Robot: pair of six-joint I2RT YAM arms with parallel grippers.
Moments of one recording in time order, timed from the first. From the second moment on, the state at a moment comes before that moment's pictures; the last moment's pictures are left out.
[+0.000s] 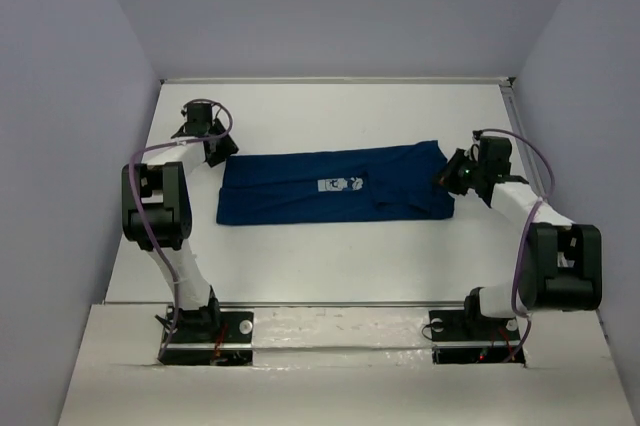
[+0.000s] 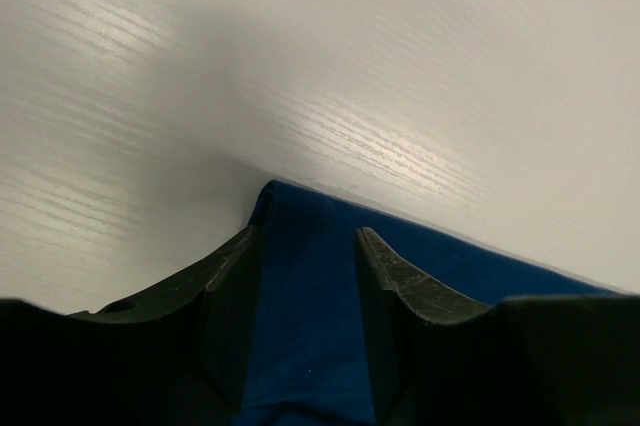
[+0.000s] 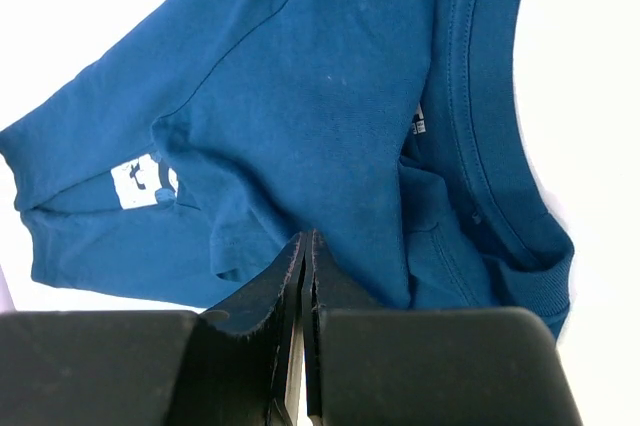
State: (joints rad) left arm 0.02 1.85 1.20 -0.21 0.01 -0.54; right arm -0.06 1.41 0.77 -0.13 -0.41 0.53
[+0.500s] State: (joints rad) left arm 0.03 1.90 1.24 -0.23 0.01 -0.53; right arm -0.05 1.41 0.77 -0.13 -0.42 0.53
